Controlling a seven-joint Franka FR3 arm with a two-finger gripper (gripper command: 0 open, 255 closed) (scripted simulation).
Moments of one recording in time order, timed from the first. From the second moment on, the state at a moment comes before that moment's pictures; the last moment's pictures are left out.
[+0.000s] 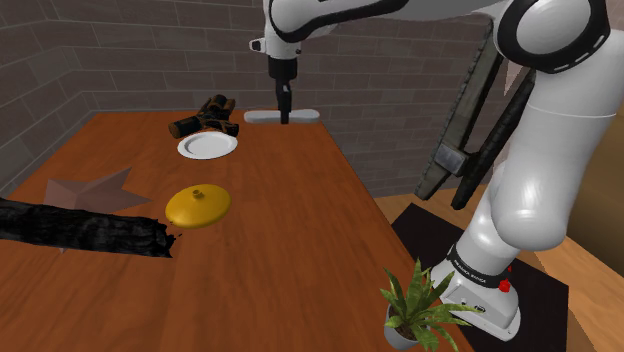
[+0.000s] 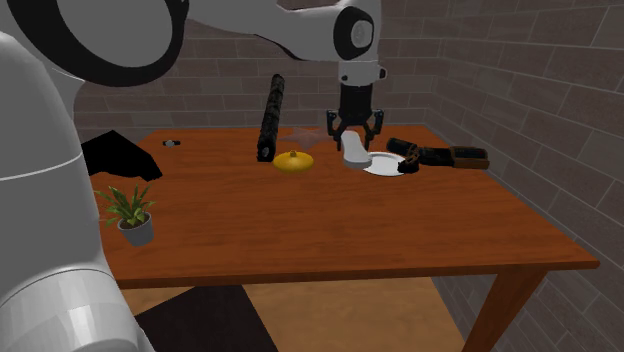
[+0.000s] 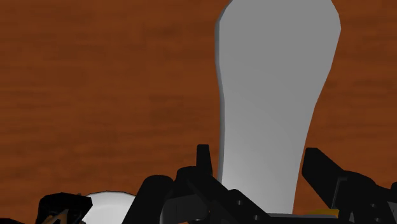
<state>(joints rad) 0.21 0.15 0.02 -1.68 -0.03 1.83 -0.72</state>
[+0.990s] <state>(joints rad) 0.23 -0.04 0.05 -1.78 -0.02 1.75 -0.68</state>
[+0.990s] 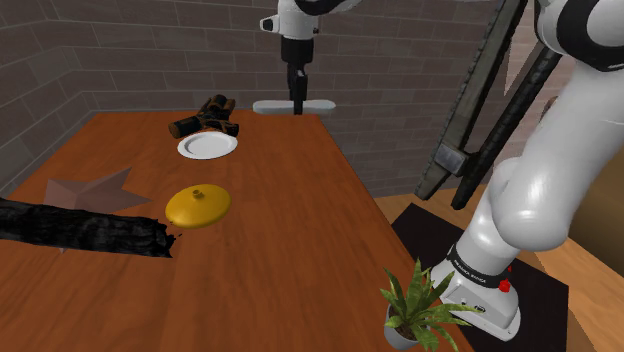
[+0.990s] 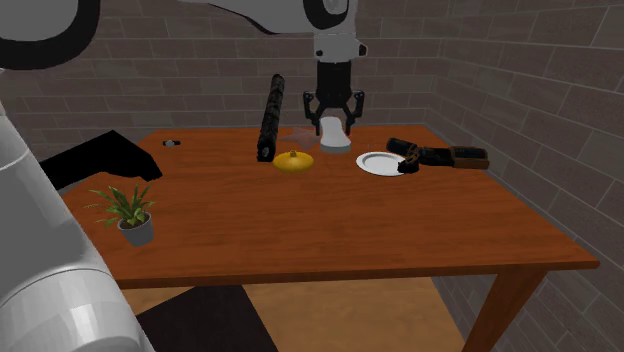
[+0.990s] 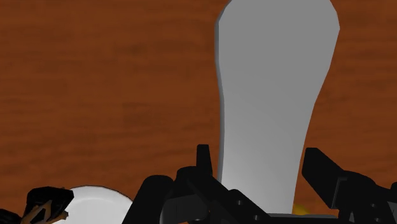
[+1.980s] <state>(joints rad) 0.33 -0.56 0.16 -2.26 0.06 1.71 -0.51</state>
